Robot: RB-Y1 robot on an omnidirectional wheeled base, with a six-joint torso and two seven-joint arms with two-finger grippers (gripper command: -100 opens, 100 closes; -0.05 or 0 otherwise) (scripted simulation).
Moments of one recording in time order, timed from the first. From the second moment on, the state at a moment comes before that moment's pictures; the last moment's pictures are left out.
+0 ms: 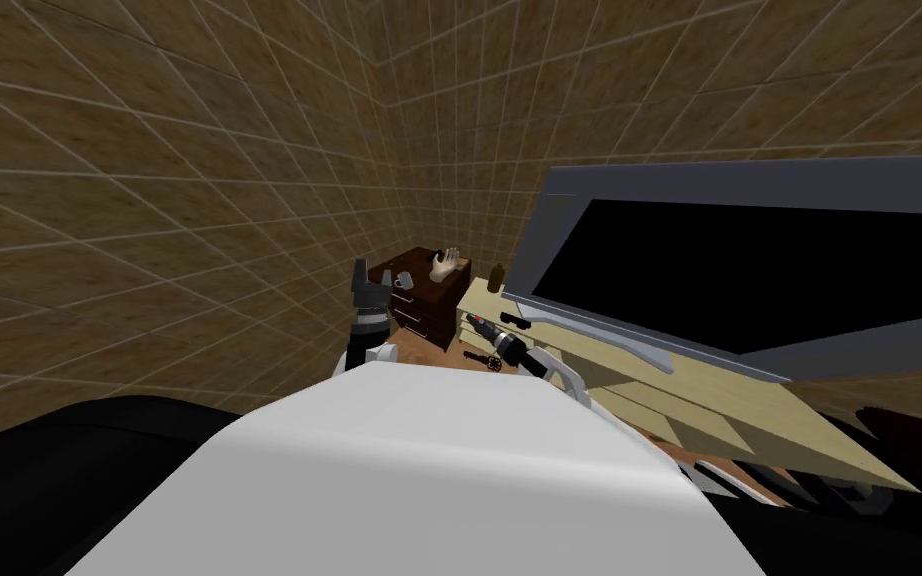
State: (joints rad) left arm 0.49 -0.02 0.00 -2.25 -0.07 -0.51 0.12; right arm 0.13 -0.77 0.67 -2.15 -0.02 0.24 0.26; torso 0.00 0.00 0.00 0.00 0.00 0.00
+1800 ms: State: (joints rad) left arm 0.49 -0.02 0.00 -2.25 -0.07 -0.51 0.12; right arm -0.12 -1.13 1.18 -1.99 -0.09 0.54 0.35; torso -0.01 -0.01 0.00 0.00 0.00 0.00
